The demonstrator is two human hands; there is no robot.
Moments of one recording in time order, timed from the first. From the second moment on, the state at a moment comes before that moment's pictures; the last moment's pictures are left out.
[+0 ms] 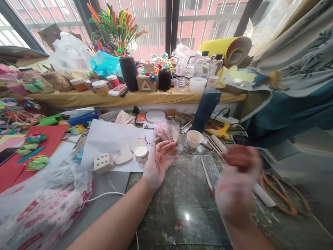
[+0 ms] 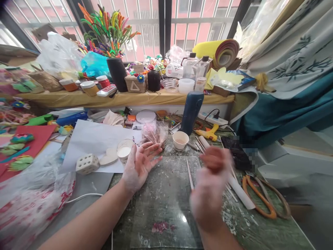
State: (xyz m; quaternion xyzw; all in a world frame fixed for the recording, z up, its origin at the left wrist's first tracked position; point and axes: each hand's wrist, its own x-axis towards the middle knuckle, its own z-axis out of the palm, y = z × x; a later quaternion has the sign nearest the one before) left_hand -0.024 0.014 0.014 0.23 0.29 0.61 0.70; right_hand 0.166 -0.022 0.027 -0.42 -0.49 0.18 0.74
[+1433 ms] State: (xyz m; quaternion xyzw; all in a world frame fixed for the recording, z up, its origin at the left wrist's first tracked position) left_hand -0.013 -0.012 0.023 0.43 0.45 0.54 0.56; right_hand 0.119 -0.047 0.013 -0.27 -0.15 0.82 0.49
